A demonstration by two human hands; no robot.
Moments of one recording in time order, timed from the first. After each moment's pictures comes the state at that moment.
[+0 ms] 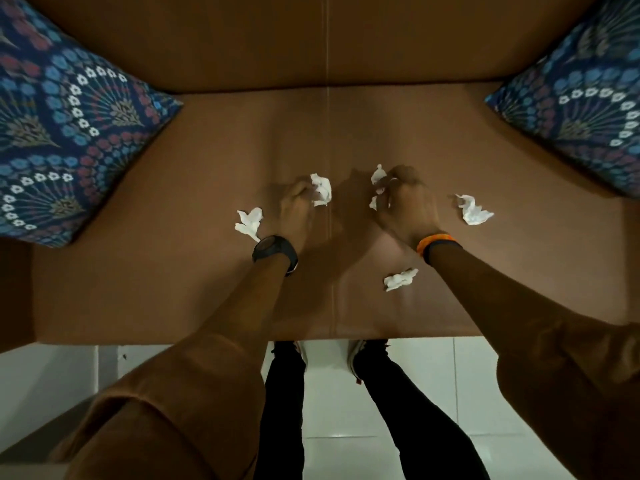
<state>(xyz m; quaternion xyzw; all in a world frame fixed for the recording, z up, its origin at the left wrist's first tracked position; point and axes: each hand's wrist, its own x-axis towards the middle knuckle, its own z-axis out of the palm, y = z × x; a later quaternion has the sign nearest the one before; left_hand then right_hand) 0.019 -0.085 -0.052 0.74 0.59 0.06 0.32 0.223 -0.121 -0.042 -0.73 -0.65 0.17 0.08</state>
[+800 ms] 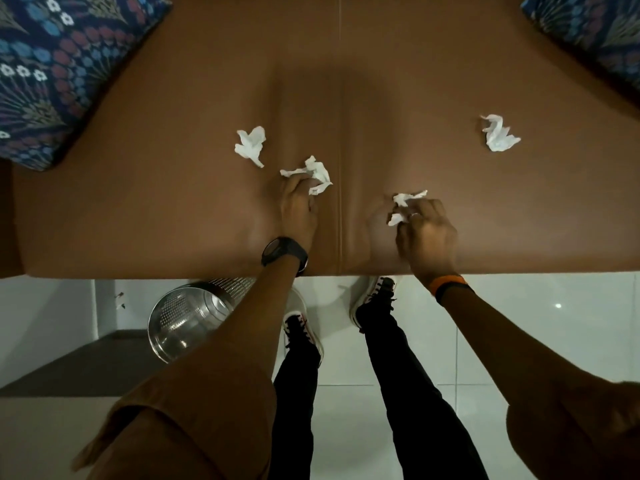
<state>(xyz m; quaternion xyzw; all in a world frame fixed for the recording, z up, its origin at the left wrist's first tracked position) -0.013 -0.205 -0.086 0.69 0.64 0.16 0.30 0.191 -0.295 -0.083 -0.76 -0.63 0.14 0.10</state>
